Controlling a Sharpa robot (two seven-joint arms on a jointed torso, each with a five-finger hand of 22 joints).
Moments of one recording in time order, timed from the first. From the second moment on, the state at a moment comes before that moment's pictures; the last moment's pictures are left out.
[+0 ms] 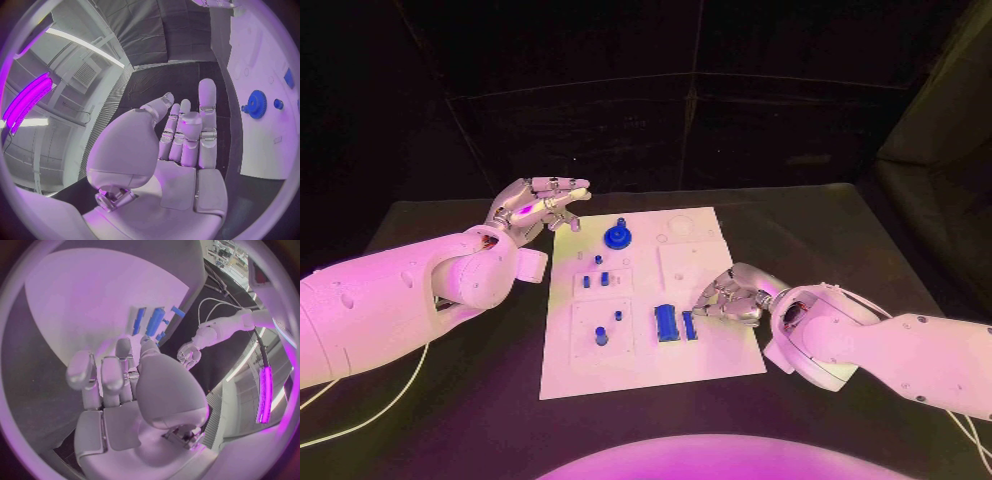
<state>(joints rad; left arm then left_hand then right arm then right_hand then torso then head) 1.19 -0.80 -0.11 1.37 0.02 -0.18 0.47 1.32 -0.06 0.38 -0.04 0.05 0.99 0.18 0.15 0.07 1.00 0.11 0.36 0.08 1.29 0.03 1.20 0.77 0.17 1.26 0.12 0.57 0.74 0.97 -0.98 -0.05 1.80 -1.07 -0.50 -0.31 1.41 0.02 -0.13 0.21 0.29 0.98 0.12 0.13 0.35 1.18 0.04 0.59 0.85 1.40 -0.03 1.09 0.91 0.13 1.20 0.07 1.15 1.12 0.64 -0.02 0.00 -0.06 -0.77</state>
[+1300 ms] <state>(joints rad) 1.13 -0.69 -0.08 1.25 0.11 -0.30 0.51 0.82 0.00 0.15 0.00 0.01 0.59 0.11 0.01 0.01 0.60 0.12 0.04 0.01 0.57 0.11 0.12 0.02 0.13 0.45 0.18 0.01 0.20 1.07 -0.71 -0.03 1.31 -0.22 -0.45 0.42 0.93 0.01 -0.05 0.01 0.13 0.59 0.14 0.01 0.03 0.67 0.11 0.01 0.01 0.69 0.08 0.01 0.01 0.13 0.57 0.16 0.11 0.20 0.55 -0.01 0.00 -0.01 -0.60</state>
